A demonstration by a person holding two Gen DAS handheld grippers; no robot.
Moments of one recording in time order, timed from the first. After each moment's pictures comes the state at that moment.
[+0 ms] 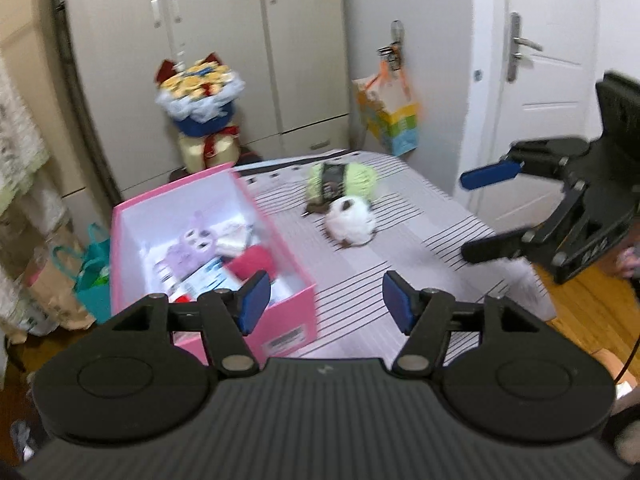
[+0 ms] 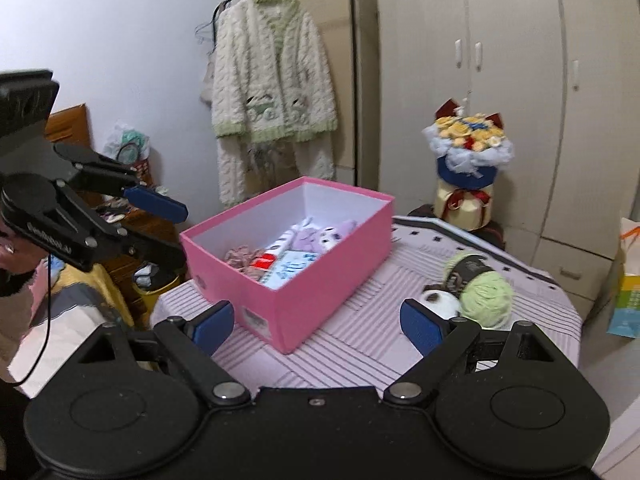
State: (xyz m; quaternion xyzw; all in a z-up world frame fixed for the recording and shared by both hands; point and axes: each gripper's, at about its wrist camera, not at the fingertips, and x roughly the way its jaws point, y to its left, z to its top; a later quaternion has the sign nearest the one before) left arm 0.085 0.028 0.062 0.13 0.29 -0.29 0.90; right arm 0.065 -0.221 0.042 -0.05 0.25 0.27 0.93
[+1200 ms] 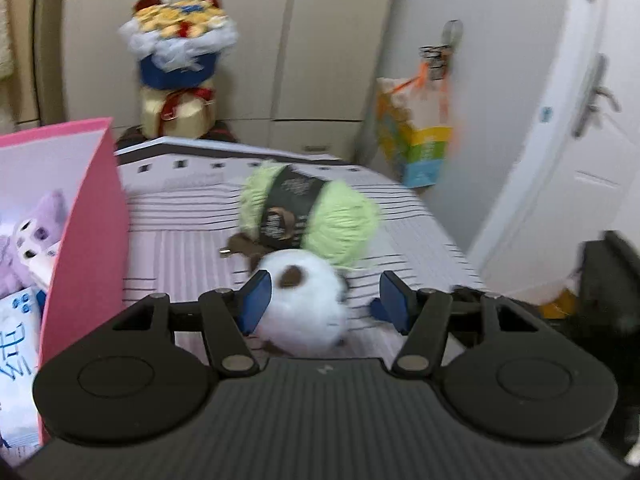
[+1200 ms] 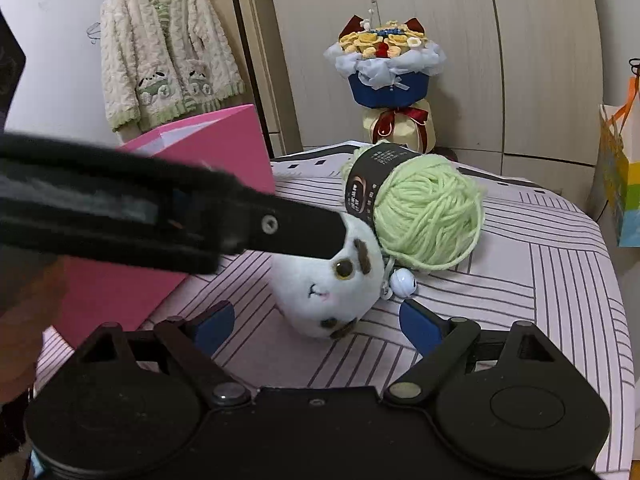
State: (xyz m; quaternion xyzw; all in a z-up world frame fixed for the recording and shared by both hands) left arm 0.256 -0.122 -0.063 -0.01 0.32 -0.24 0.92; right arm 0.224 -0.262 -0.105 0.03 0.31 0.20 0.93
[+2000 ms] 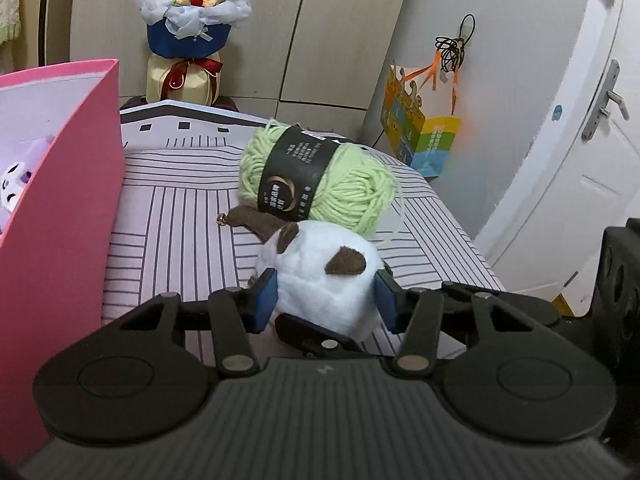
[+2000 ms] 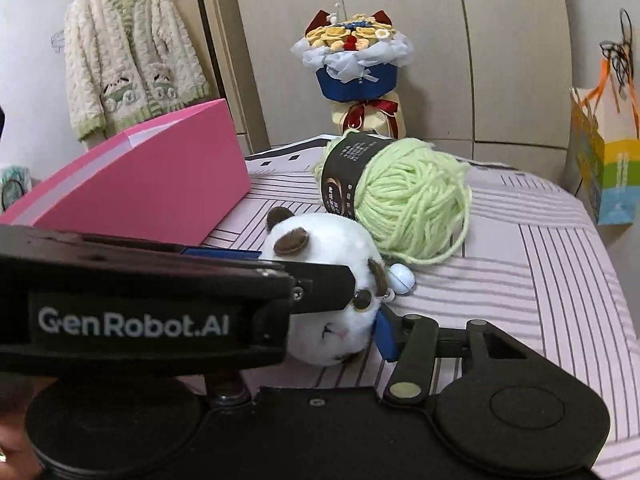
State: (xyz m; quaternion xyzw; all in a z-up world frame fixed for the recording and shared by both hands) left arm 0.256 -0.118 -0.086 -0.05 0.33 -0.26 0.91; right arm 0.226 -0.251 -0.112 0.06 0.31 0.14 0.94
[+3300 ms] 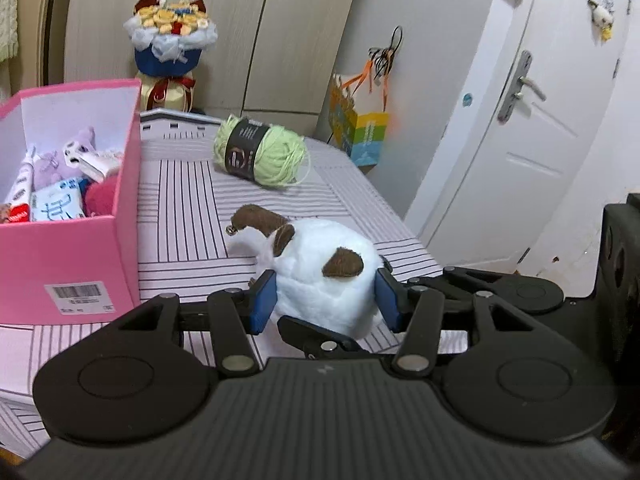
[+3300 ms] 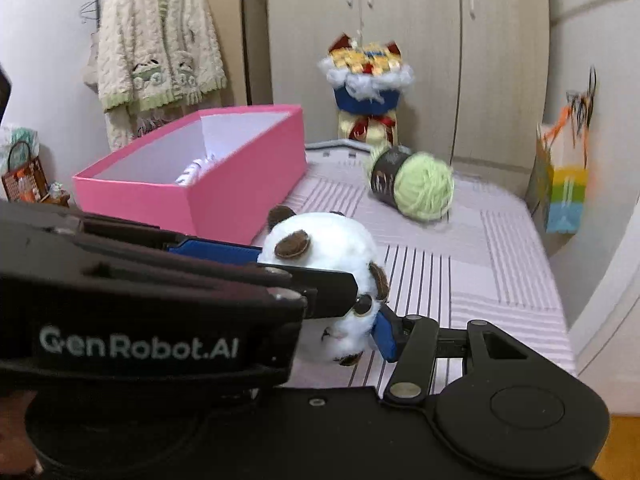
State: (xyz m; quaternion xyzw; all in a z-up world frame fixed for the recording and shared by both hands) left arm 0.089 -0.063 -0.041 -0.04 0.30 -0.31 0.90; right arm 0.058 -0.192 -0.050 -0.02 0.30 0.10 0.95
